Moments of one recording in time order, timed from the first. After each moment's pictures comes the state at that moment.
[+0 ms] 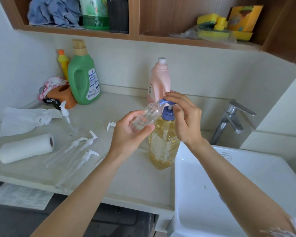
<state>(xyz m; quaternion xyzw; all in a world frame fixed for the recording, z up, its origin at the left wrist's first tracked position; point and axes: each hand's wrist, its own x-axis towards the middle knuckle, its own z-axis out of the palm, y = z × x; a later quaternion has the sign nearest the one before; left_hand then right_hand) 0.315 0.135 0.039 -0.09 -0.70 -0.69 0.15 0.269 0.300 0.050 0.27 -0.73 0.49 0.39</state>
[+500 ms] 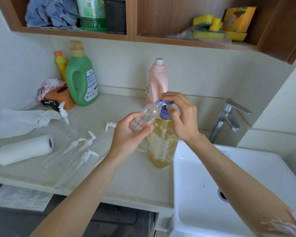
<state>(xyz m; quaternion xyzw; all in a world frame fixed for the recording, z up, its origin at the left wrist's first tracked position) 0.314 0.135 0.034 -0.07 -0.71 -0.69 0.12 0.272 0.301 0.057 0.29 -0.75 0.44 0.40</state>
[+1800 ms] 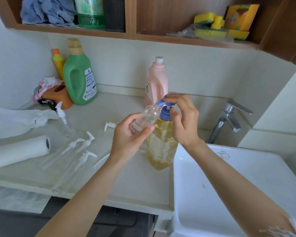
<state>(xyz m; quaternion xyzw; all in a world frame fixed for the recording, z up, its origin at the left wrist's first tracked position) 0.311 0.137 0.027 -0.10 -0.70 -0.69 0.15 0.269 0.297 0.048 0.27 -0.72 0.47 0.43</state>
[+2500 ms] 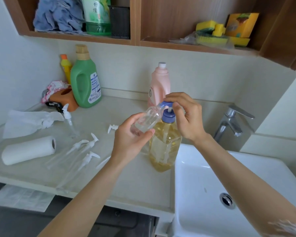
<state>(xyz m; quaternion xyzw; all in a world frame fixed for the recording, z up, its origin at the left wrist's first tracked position) 0.317 0.136 0.031 -0.10 -0.72 -0.66 0.19 0.264 0.308 0.067 0.30 -0.75 0.45 0.38</state>
